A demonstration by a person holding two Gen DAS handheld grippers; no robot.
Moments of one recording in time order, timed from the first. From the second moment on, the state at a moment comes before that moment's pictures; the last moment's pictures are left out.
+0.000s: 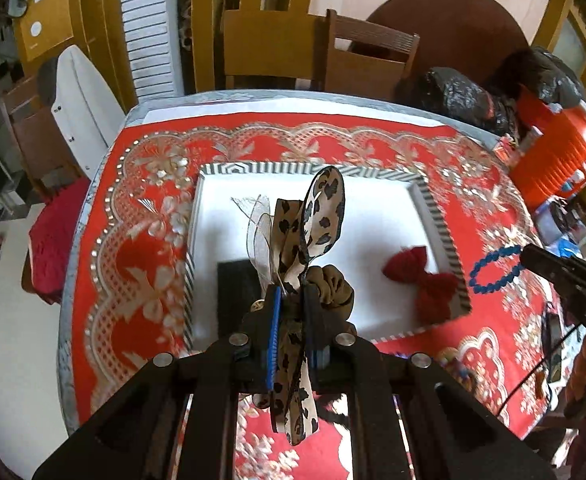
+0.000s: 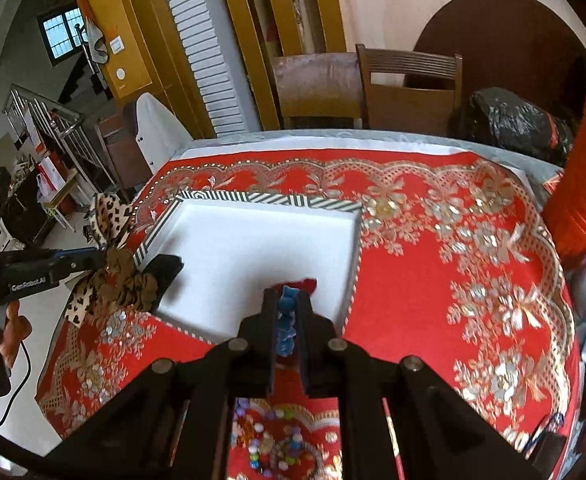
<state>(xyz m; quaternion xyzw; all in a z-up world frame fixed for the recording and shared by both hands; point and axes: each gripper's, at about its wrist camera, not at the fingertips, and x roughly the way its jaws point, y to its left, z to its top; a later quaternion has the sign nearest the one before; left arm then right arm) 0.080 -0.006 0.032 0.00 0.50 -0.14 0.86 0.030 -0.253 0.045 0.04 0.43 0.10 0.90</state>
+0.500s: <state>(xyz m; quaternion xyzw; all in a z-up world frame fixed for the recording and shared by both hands) 0.166 -0.004 0.008 -0.02 0.52 -0.13 0.84 0.109 -0.234 0.028 0.04 0.45 0.11 0.88</state>
